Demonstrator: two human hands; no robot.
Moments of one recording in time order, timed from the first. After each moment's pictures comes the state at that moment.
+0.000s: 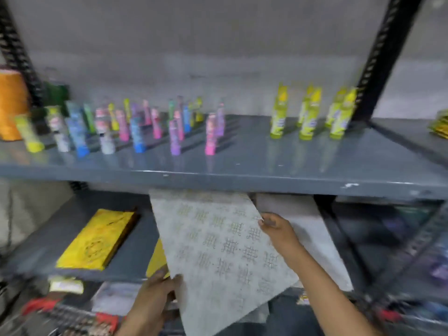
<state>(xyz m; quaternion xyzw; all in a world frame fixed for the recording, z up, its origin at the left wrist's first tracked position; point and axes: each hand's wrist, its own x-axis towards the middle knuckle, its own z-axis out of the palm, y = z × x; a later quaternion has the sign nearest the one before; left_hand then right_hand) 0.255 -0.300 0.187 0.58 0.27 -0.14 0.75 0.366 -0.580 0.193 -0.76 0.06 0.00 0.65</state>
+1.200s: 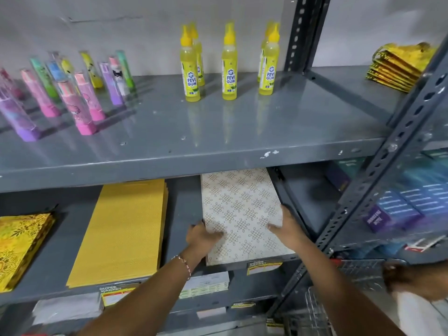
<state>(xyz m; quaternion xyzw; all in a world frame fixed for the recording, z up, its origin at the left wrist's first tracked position) 0.408 -0.534 0.079 0.89 0.08 -0.17 0.41 0.367 -0.785 0.077 -0.88 0.20 0.04 0.43</state>
